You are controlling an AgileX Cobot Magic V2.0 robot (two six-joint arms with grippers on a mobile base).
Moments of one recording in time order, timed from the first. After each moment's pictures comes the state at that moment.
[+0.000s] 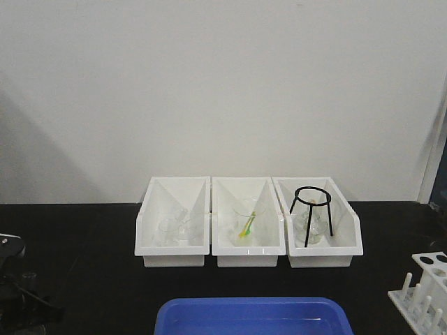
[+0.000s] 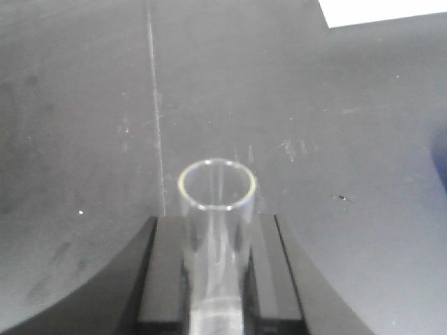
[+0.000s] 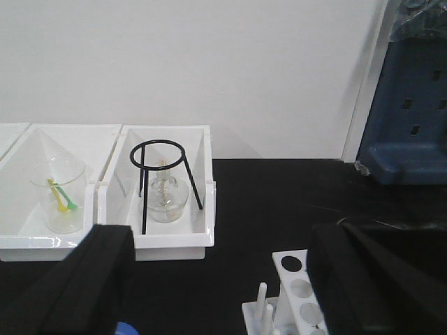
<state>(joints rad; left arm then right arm) -0.09 1.47 -0.77 -0.06 0.13 0.05 -0.06 0.96 -0.77 -0.04 0.12 0.02</state>
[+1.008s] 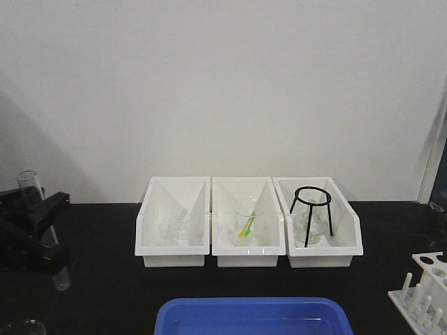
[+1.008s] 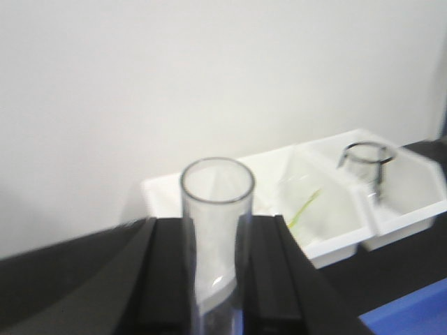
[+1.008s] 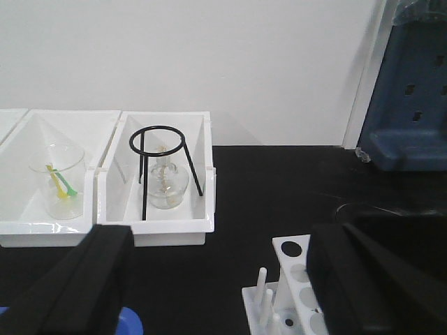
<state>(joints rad) -0.39 1.04 -0.77 -0.06 -0.09 0.05 -0.06 0.96 -0.77 -0.04 0.15 0.02</state>
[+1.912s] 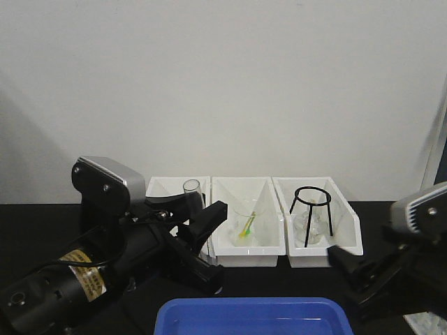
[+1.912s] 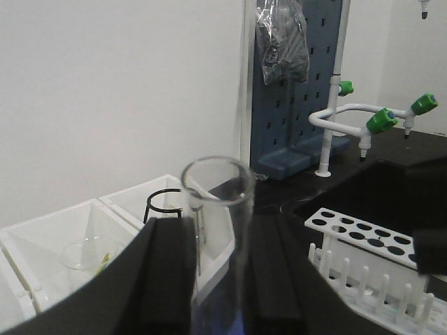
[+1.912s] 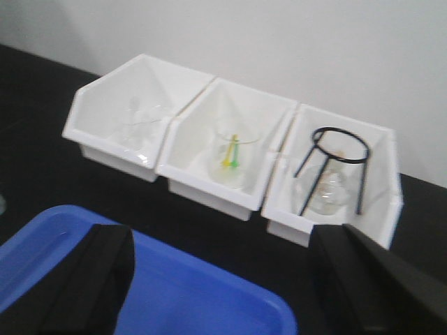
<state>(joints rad) -0.70 1.38 -0.89 0.13 -0.40 -0.23 0.39 1.04 -0.77 -0.04 0.14 -0.09</state>
